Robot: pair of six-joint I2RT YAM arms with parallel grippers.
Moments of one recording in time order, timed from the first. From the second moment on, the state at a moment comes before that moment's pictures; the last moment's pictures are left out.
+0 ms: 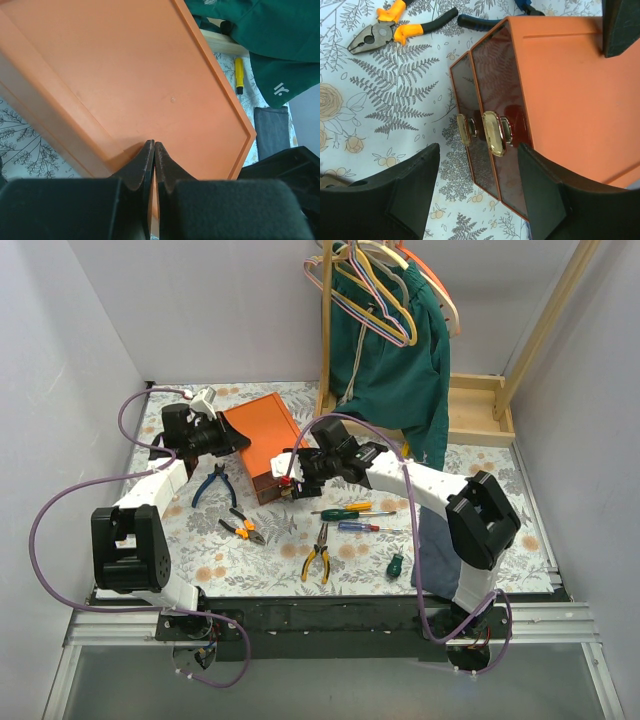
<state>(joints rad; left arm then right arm) 0.02 1.53 1.01 -0.01 0.63 -0.37 0.84 1.80 1.38 -0.27 -0.54 -0.96</state>
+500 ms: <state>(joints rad) 0.02 1.53 1.00 0.02 0.61 -0.37 0.85 1.85 1.40 -0.31 -0.52 -1.00</state>
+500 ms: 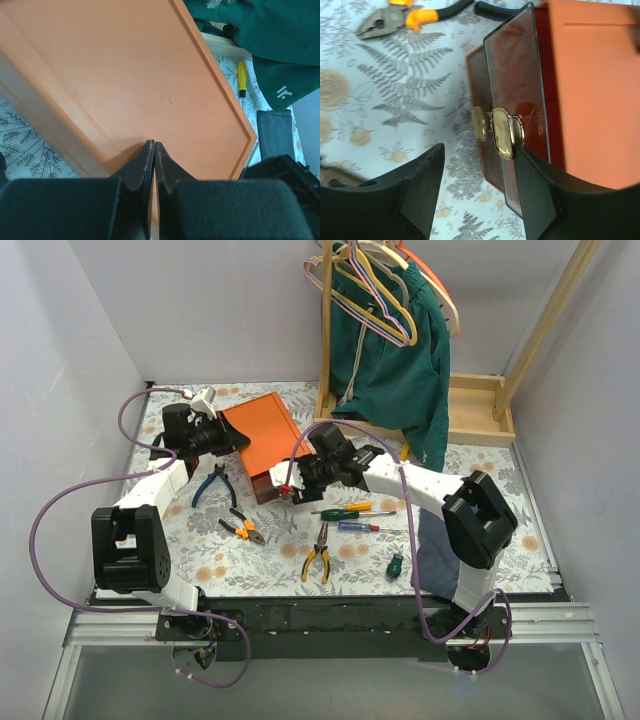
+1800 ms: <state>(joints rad) 0.17 1.19 1.03 -0.40 0.35 0.00 0.45 1.43 1.16 -0.49 -0.61 -0.77</state>
